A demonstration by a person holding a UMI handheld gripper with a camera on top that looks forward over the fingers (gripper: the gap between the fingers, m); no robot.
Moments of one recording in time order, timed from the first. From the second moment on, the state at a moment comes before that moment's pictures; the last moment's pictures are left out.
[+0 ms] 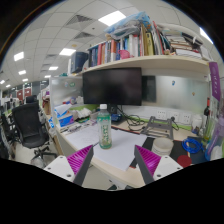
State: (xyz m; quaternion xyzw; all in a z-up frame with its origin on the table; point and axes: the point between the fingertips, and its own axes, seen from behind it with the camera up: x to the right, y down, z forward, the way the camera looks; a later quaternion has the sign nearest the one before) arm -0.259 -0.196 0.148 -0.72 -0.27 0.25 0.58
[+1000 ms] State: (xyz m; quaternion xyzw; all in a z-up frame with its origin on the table) arm -0.429 -0.008 0.115 -0.74 -0.13 0.12 0.65
